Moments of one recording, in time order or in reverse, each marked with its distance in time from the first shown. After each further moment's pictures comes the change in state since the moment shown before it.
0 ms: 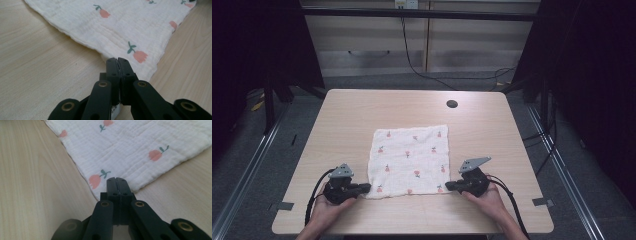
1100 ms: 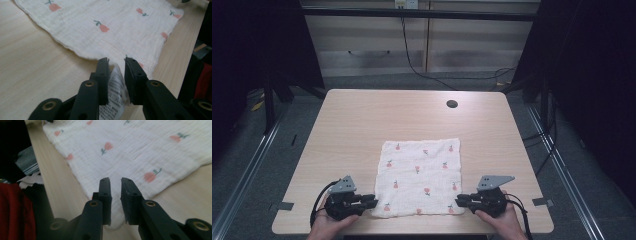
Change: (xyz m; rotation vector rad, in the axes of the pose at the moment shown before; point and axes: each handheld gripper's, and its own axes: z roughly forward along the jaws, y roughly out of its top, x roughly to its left) left arm -0.040 -0.007 -0.015 -0.036 -0.065 0.034; right arm 0.034 -0.033 -0.047 -0.114 -0.005 0.045
